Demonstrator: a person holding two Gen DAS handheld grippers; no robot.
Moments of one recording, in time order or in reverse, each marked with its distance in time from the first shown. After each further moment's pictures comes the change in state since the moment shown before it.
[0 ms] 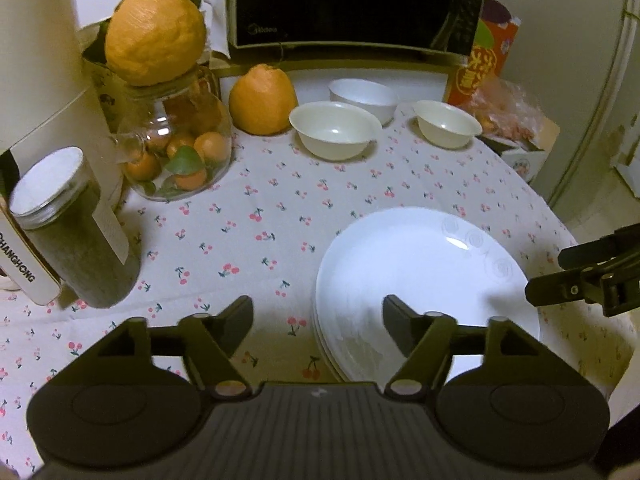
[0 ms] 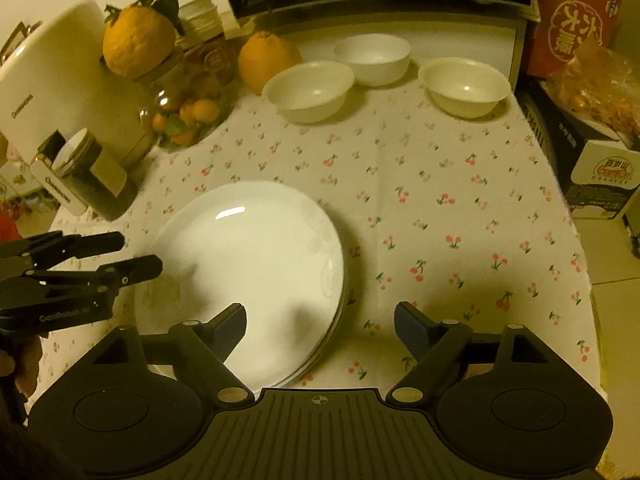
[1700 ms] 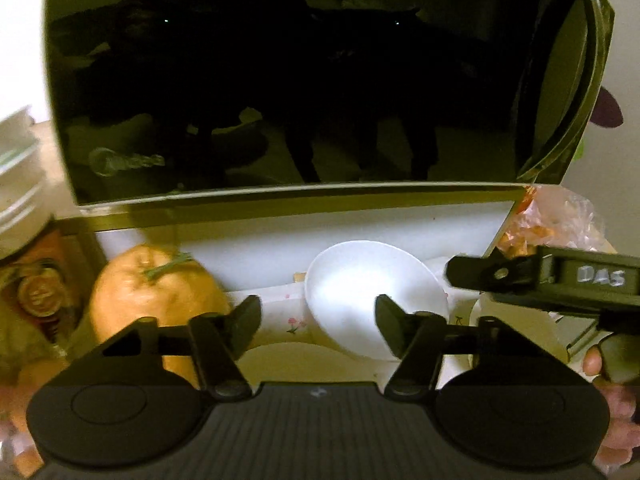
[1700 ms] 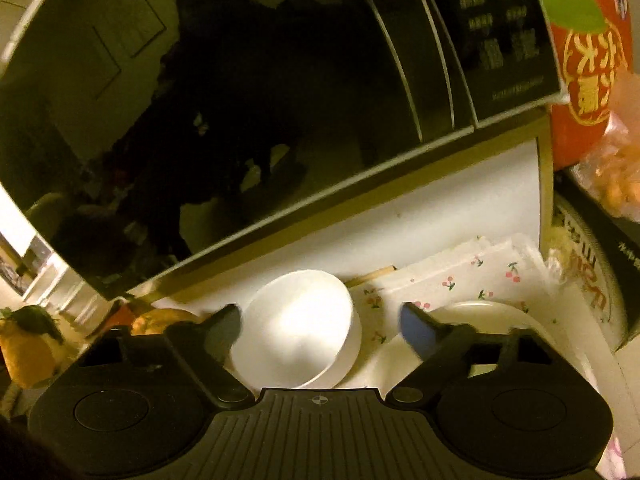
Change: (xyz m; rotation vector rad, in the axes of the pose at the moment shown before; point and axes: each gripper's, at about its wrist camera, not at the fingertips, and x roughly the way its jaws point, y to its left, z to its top) left arm 0.197 -0.030 0.204 -0.084 -0.119 -0.016; right arm 0.145 -0.141 0.226 0.291 -0.308 0.158
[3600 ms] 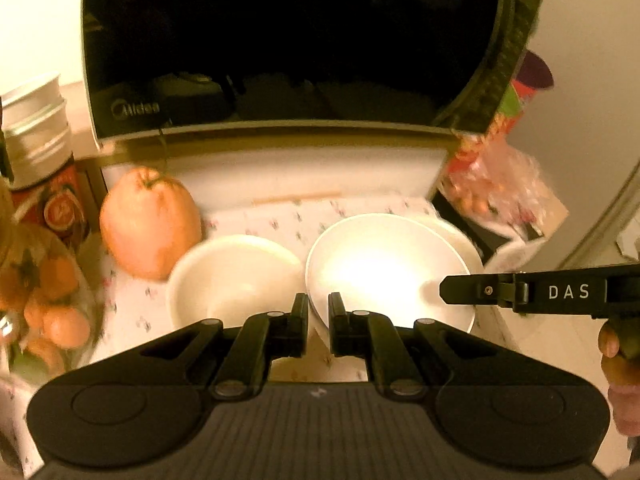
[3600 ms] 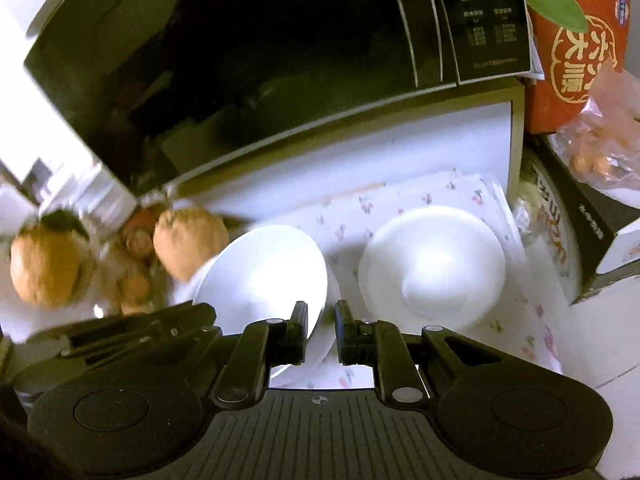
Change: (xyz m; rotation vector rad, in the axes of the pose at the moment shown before) left arm -0.076 -0.024 -0.033 0.004 0.130 -0.078; right arm -0.081 0.023 -0.031 -0.144 0.223 -0.058
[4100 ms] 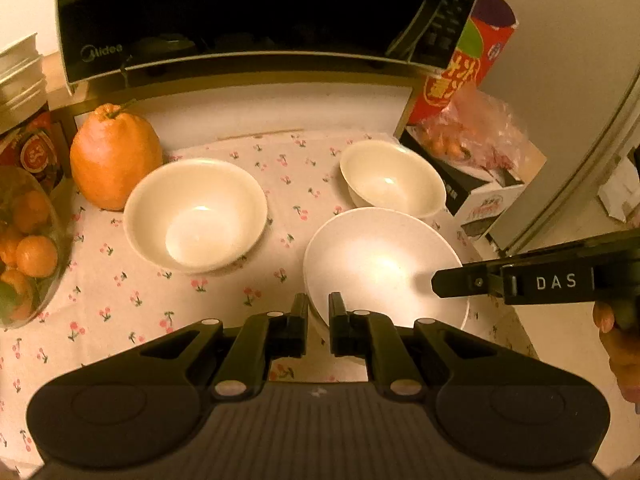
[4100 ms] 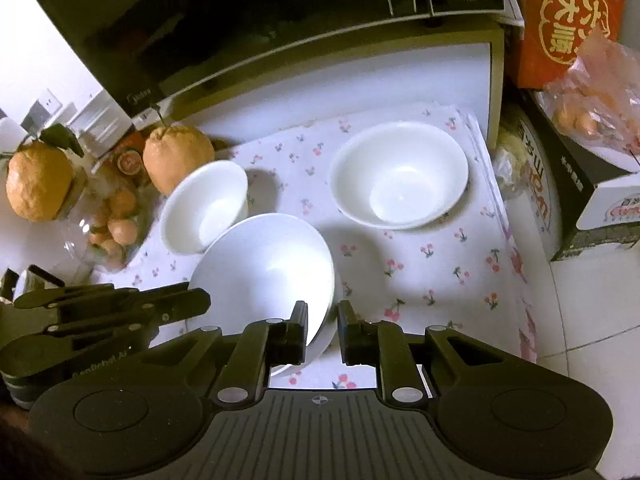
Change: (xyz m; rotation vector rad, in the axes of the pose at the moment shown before) left arm -0.004 -0.024 -0.039 0.038 0.098 -0.036; right arm -0.012 -0.019 -0.038 -0.030 0.131 -0.020
